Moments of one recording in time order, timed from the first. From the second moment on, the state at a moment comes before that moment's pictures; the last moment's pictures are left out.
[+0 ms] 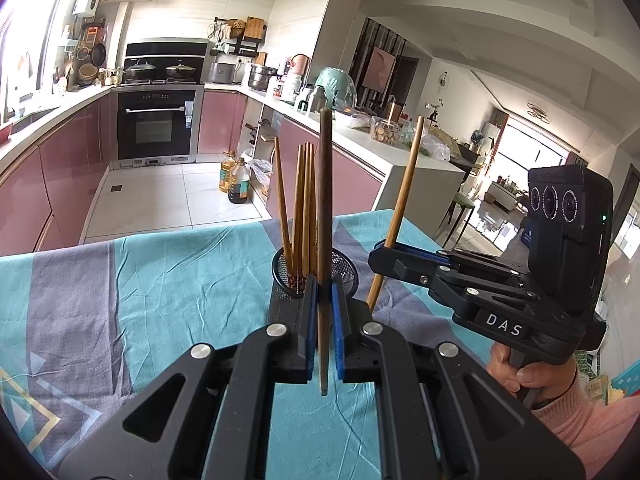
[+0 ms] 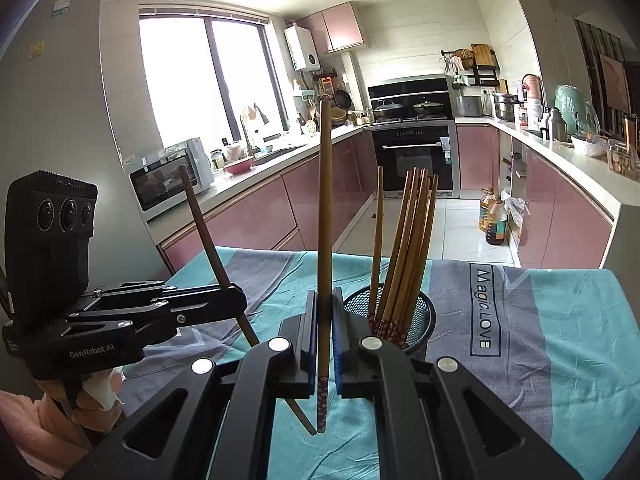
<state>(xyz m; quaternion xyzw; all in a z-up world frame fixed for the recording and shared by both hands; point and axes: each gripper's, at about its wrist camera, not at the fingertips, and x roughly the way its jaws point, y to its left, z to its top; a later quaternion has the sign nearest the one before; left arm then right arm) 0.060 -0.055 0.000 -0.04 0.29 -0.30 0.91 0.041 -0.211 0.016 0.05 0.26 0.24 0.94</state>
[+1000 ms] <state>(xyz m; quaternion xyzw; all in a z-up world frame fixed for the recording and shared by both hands) 0.051 -0.057 0.023 -0.02 0.26 -0.30 0.92 0.050 -0.219 0.037 0.05 0.23 0.24 0.94</state>
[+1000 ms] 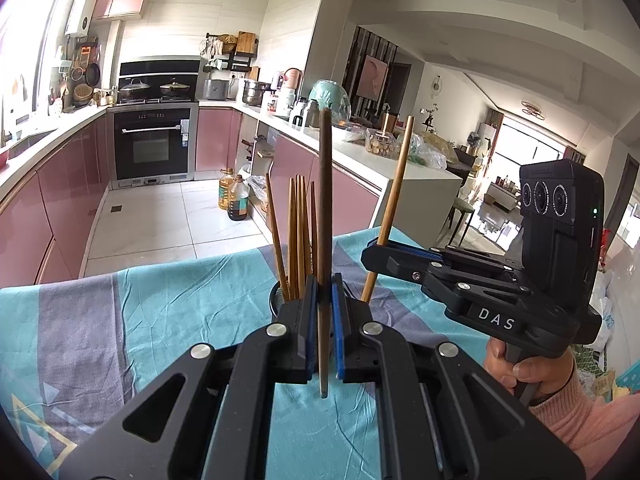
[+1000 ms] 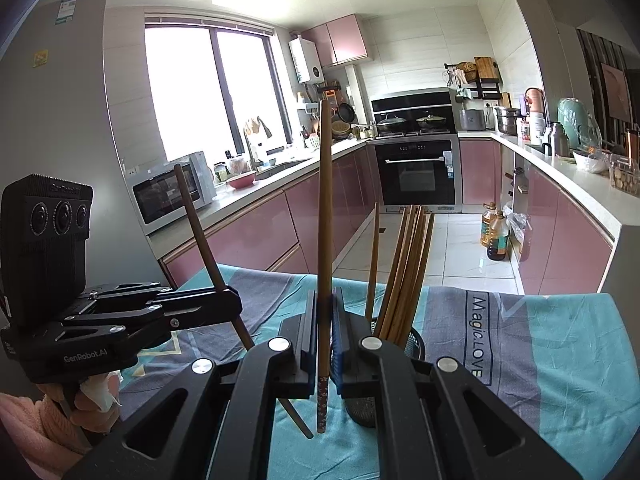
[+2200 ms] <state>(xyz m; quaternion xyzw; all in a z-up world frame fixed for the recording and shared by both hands) 0.043 -0.061 0.083 -0.03 0.19 -0.30 0.93 0.072 -0.226 0.059 0.06 0.20 0.22 0.95</state>
